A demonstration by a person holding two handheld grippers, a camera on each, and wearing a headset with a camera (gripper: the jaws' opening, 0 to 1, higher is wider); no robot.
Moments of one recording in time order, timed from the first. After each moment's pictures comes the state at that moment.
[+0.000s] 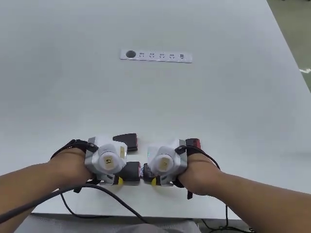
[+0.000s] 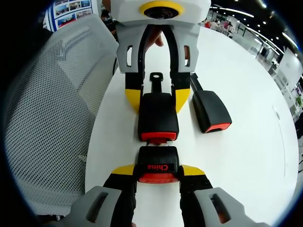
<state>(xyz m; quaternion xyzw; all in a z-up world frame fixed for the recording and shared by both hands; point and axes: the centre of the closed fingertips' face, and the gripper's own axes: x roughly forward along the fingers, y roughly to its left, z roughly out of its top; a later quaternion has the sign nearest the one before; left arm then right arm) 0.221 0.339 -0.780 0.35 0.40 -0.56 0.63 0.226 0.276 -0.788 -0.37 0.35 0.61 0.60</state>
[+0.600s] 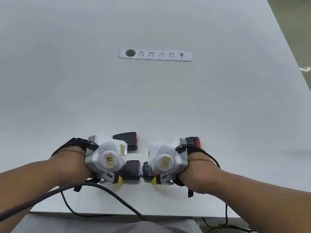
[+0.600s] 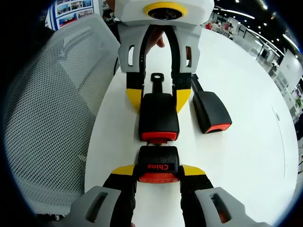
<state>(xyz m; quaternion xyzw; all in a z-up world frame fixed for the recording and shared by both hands) 0.222 0.341 -0.780 0.35 0.41 -0.56 0.63 0.225 0.276 -0.785 -0.37 0.35 0.62 0.60</state>
